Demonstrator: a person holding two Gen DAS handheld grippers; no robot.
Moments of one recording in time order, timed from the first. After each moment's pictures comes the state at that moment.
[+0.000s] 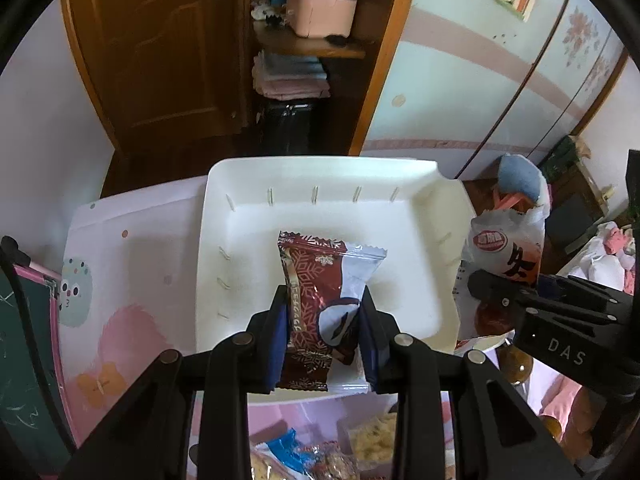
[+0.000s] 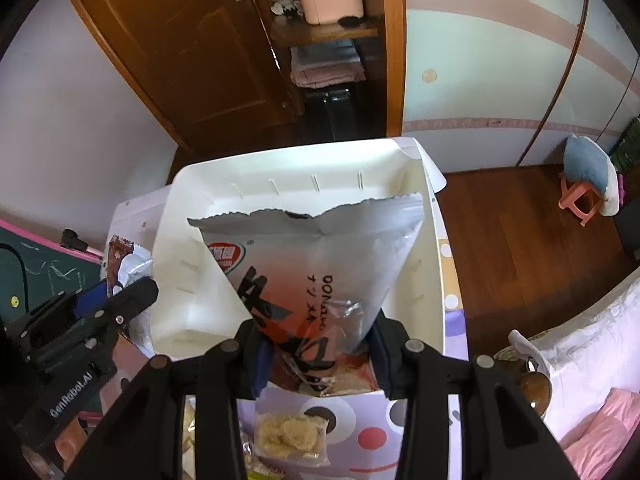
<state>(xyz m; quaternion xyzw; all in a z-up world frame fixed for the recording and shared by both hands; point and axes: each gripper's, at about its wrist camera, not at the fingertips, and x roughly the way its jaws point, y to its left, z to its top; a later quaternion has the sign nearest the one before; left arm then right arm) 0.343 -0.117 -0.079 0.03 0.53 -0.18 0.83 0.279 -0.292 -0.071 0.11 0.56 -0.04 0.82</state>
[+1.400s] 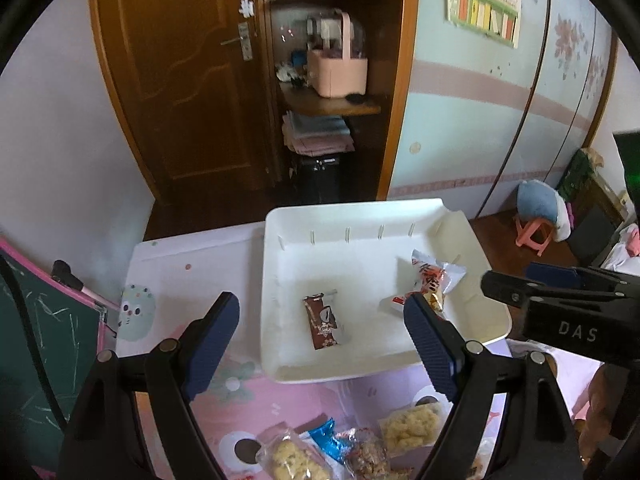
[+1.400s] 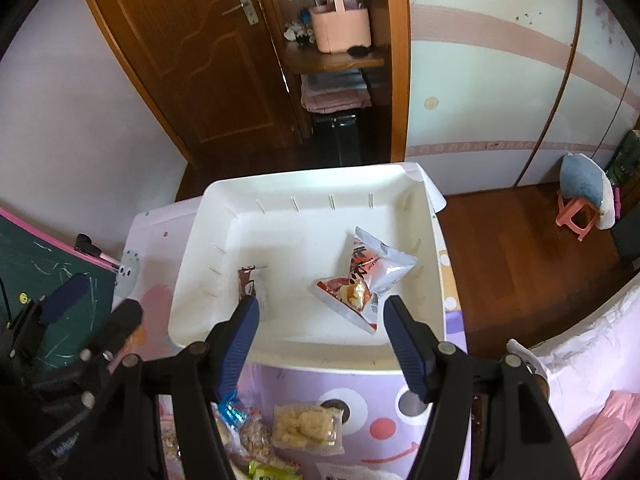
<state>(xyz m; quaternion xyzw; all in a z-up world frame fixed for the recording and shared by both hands) 0.269 -0.078 -0.005 0.06 0.42 -0.14 0.89 0.241 -0.273 -0.022 0.11 0.51 -0.03 0.85</state>
